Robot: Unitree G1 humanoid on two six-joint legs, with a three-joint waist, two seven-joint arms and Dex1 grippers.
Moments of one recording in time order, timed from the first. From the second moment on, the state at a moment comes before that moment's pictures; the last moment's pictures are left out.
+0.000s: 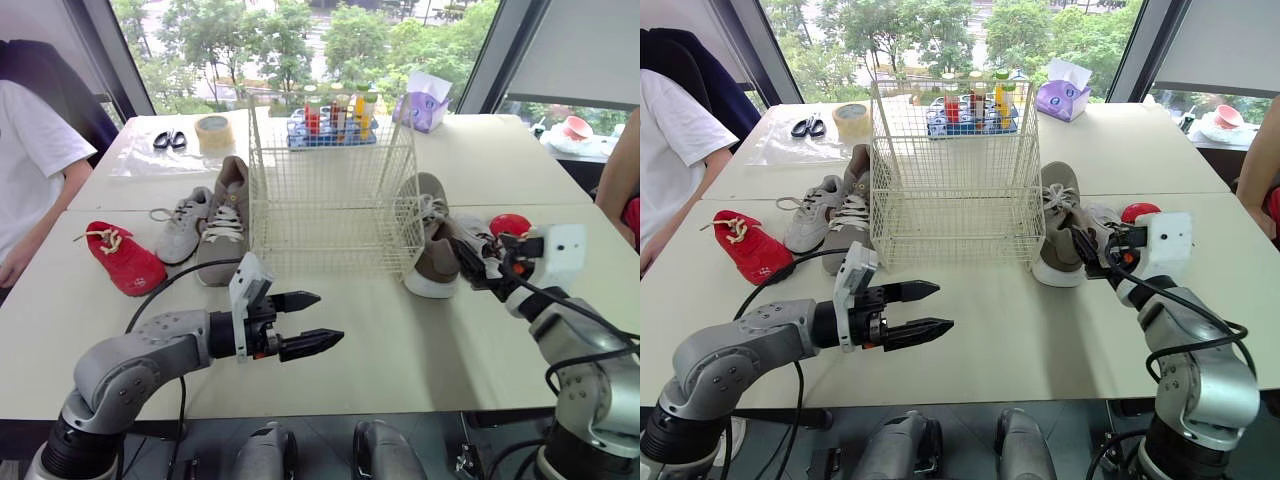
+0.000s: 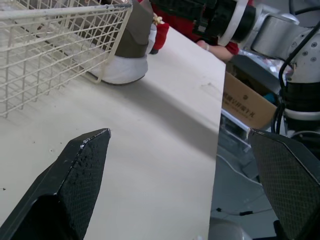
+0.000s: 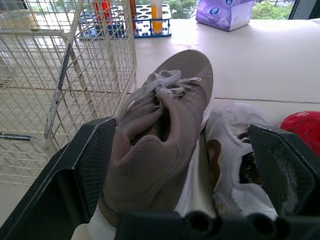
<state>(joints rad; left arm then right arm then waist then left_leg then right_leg) -0.20 0.62 -0.04 -0.57 -1.00 0.88 -0.61 -0.21 -0.26 -0.48 -0.62 0.32 0.95 0.33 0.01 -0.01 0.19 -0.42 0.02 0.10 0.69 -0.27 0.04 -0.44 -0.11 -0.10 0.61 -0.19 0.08</state>
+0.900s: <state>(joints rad) -0.19 0.65 0.02 -0.56 -0.95 0.88 -0.62 -0.26 -0.22 -0.29 -0.37 0.27 0.71 0.07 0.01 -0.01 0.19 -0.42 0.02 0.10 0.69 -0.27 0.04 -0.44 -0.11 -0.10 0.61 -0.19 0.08</state>
